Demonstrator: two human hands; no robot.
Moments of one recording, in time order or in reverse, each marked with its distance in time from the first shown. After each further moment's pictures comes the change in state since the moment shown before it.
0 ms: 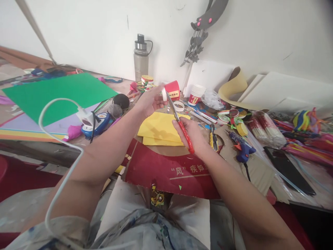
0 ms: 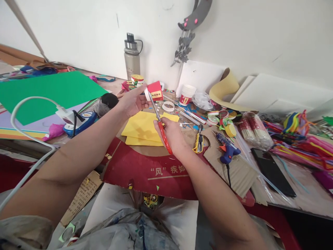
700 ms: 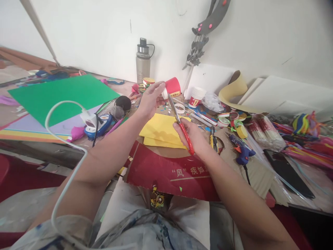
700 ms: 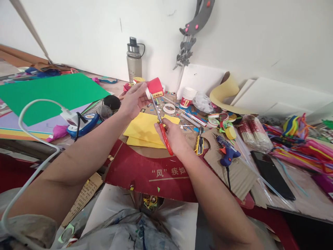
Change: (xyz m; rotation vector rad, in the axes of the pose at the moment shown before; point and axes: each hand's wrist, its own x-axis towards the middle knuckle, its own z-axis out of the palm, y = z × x) left_hand -0.009 0.004 0.008 -0.066 0.084 0.209; right_hand -0.001 0.000 -0.002 0.145 -0.089 0.058
